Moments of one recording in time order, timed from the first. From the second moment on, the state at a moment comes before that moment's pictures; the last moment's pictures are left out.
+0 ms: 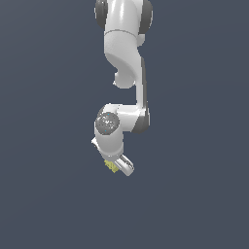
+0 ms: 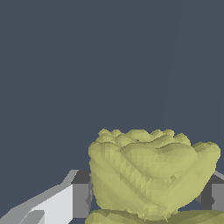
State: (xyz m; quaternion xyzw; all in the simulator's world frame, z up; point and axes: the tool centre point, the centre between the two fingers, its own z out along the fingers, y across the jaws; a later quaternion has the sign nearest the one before) arm 0.077 -0.048 0.047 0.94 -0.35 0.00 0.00
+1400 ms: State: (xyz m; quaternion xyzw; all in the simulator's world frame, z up) arm 0.075 -0.093 0.311 0.94 -0.35 0.00 0.00
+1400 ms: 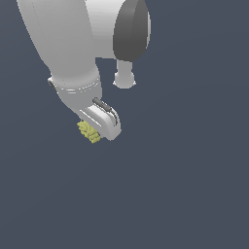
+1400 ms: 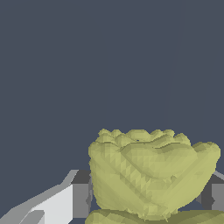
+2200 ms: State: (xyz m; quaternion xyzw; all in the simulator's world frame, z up) arm 0.079 -0.111 0.416 0.94 -0.35 0.00 0.00
